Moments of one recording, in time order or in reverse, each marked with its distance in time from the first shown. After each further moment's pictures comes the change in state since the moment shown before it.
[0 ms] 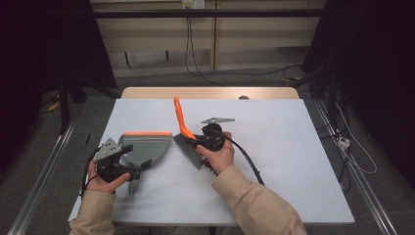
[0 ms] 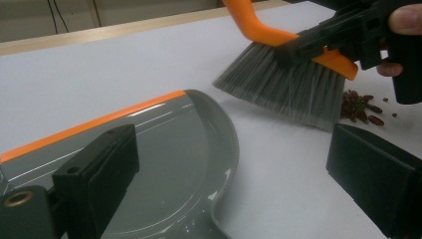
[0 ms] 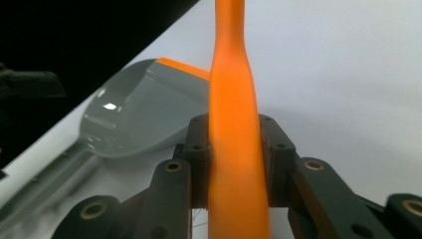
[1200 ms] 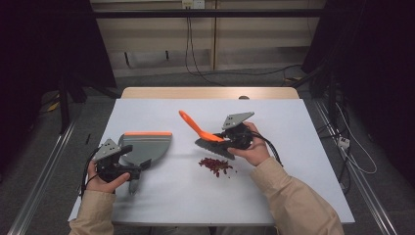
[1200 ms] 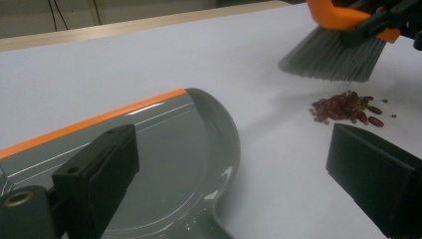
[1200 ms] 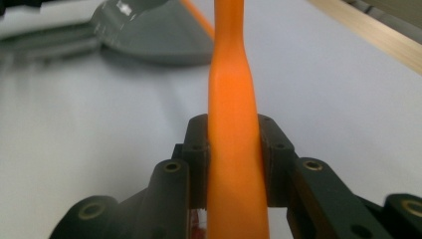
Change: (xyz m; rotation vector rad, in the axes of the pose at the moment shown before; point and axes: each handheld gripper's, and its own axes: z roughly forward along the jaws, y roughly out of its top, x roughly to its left) left arm 0.002 -0.001 -0.001 -0.002 -0.001 -0.012; right arm -0.039 0.015 -0.070 0.107 0.100 -0.494
